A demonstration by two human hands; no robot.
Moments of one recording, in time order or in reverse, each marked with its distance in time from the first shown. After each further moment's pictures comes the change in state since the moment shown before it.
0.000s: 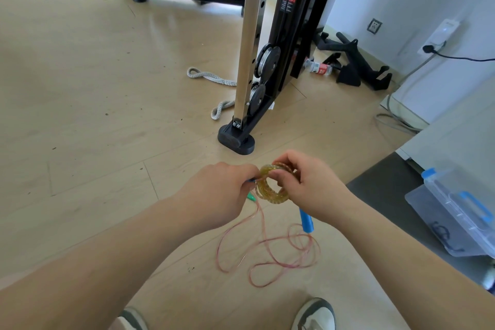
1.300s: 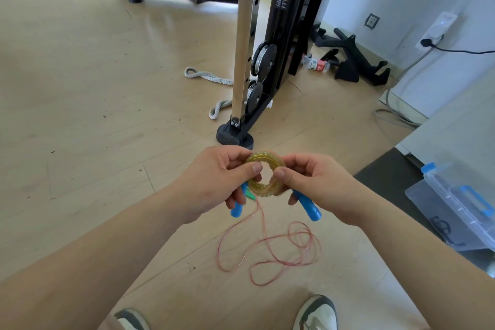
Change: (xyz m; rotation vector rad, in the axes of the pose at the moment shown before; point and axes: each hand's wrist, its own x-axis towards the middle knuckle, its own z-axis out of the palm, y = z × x) left_hand 0.006 0.005 -0.009 -0.932 0.034 -0.180; right_hand -0.011 0.000 -0.024 0.479 -0.205 0.161
